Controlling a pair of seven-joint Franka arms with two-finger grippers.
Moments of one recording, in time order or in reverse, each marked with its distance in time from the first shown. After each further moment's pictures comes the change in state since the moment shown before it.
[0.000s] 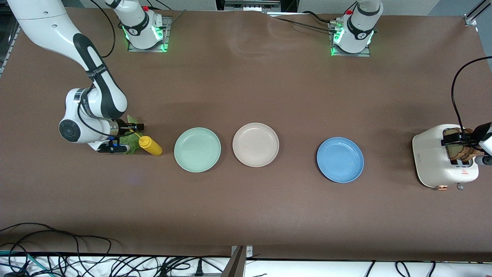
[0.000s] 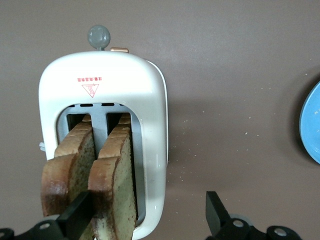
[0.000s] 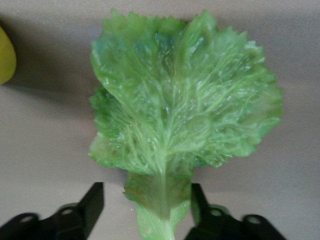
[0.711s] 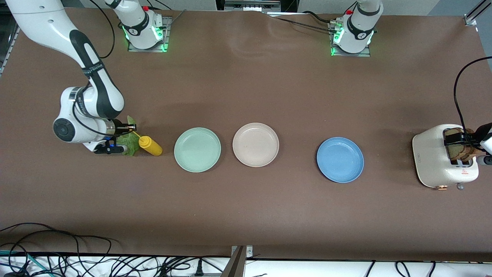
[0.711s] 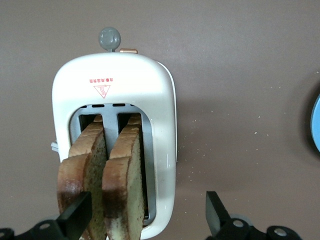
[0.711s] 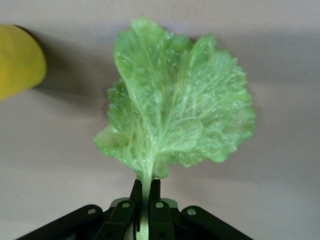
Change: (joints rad) left arm 0.002 0.001 -0.002 0.003 0.033 0.005 0.000; right arm -0.002 -0.050 -0.009 0.045 0.000 -0.079 -0.037
